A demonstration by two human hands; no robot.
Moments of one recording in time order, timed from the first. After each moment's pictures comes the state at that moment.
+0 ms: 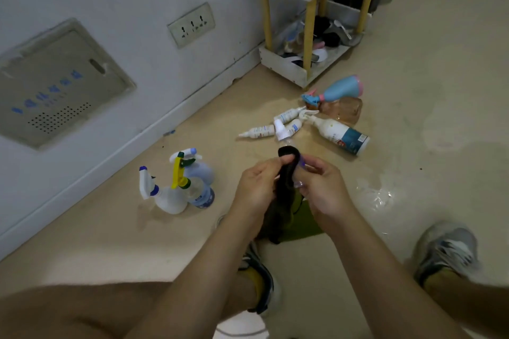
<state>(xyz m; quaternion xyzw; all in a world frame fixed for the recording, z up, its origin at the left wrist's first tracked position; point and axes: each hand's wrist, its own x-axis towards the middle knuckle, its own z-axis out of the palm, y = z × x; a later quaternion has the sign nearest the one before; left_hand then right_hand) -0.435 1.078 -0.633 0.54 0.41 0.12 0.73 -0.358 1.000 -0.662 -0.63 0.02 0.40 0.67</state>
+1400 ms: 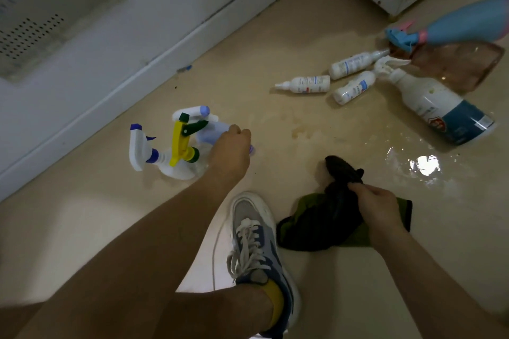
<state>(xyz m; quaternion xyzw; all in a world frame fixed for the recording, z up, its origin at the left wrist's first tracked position) -0.446 1.270 -0.841 0.90 0.39 -0.18 0.07 -0.307 1.042 -0.849 -0.76 0.15 0.46 0.43</state>
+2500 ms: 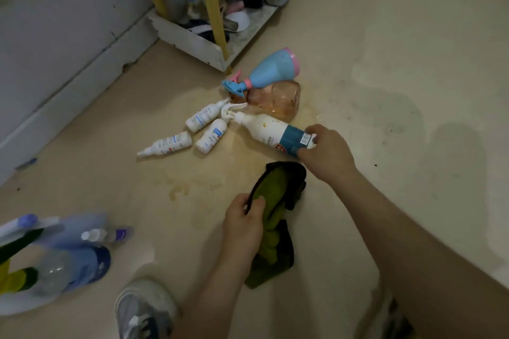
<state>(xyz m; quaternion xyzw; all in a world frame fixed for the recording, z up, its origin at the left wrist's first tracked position) -0.295 1.063 -0.820 0.60 0.50 -0.05 0.62 -0.123 0.984 -0.806 -0.93 -0.09 0.22 0.26</state>
